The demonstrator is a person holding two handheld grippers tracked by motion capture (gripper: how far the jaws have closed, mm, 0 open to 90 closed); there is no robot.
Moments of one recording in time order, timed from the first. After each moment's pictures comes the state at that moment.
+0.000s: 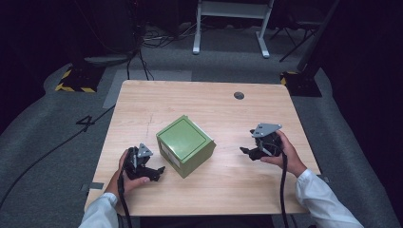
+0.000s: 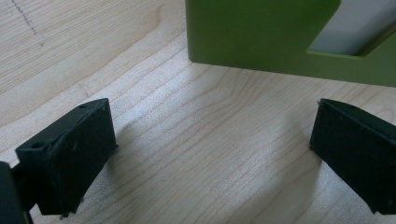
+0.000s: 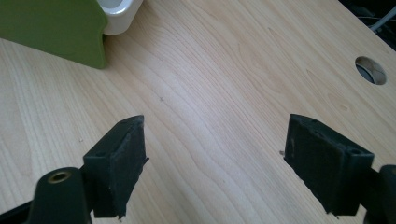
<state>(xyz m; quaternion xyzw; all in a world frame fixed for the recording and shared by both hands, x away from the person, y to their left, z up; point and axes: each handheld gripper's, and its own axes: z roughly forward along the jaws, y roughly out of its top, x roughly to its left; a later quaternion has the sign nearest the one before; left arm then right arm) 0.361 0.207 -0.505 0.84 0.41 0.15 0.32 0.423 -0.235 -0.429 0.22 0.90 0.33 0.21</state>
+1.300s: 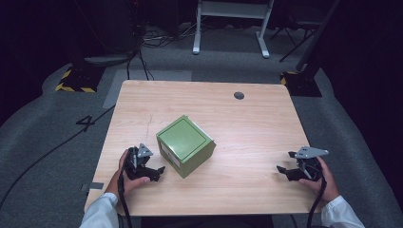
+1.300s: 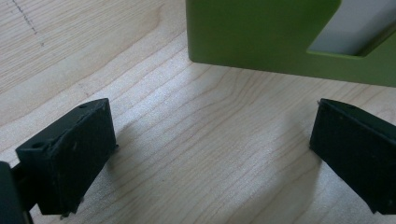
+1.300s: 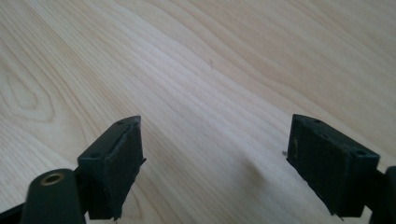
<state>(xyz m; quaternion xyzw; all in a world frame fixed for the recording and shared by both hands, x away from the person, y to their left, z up) 0.361 0.207 -0.505 0.84 0.41 0.15 0.32 0.373 -0.374 -0.487 0.34 0.86 0.33 0.19</state>
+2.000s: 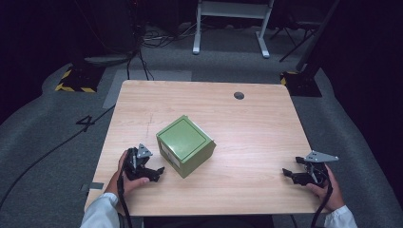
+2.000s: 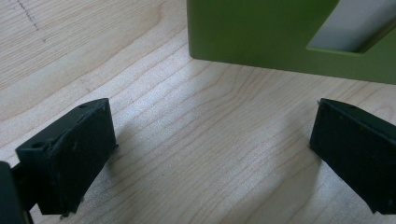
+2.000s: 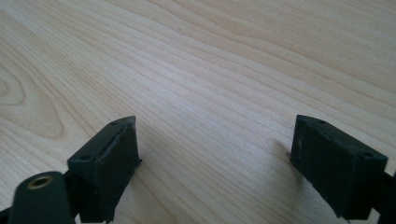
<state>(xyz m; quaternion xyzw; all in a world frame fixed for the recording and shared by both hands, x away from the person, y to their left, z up) 0.359 0.207 -0.506 0.84 0.41 0.15 0.32 0.365 -0.399 -0.504 0.40 0.82 0.36 0.18</state>
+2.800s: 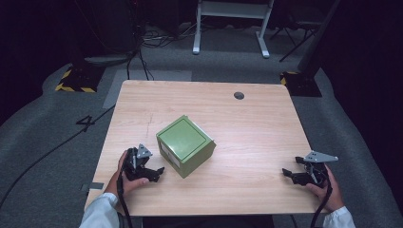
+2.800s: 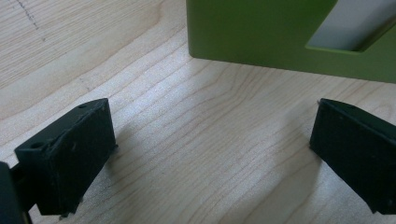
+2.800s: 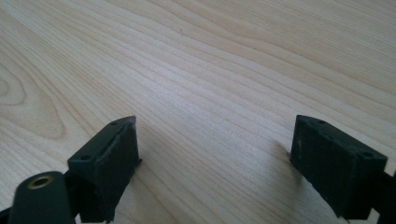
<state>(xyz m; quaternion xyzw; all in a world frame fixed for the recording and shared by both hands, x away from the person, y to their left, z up) 0.358 0.208 -0.505 0.84 0.41 0.15 0.32 0.364 -0.397 -0.504 0.40 0.82 0.36 0.18</state>
